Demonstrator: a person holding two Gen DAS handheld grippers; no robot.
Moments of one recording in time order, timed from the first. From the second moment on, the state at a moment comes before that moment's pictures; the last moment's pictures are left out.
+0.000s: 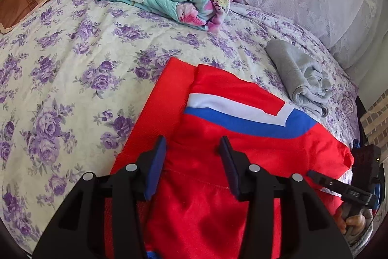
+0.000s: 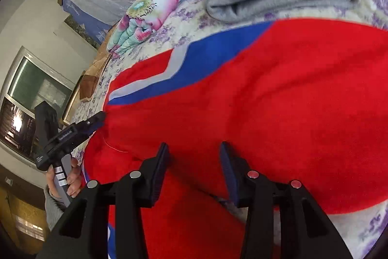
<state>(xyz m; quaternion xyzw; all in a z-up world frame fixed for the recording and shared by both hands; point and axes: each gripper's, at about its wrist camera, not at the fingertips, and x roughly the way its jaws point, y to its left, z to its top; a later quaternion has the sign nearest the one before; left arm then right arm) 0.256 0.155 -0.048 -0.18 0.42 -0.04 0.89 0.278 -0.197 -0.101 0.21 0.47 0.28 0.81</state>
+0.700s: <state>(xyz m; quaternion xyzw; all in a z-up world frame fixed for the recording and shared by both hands) 0.324 0.201 -0.062 -0.23 0.44 -0.11 0.86 0.309 -0.307 -0.034 0.19 0.40 0.23 0.87</state>
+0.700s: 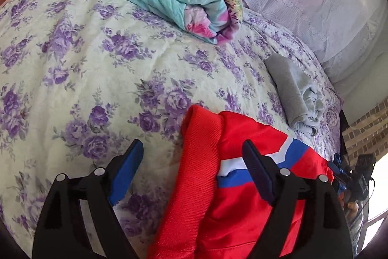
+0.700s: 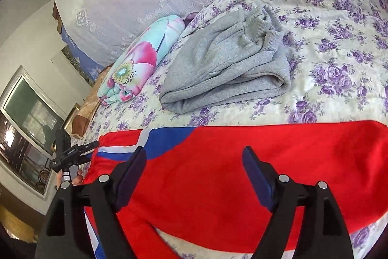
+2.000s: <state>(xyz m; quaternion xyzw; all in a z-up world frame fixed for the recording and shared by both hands) 0.300 0.174 -0.025 -0.15 0.36 -0.12 0.91 0.262 -0.245 0.003 -0.12 0.36 0.33 0.87</state>
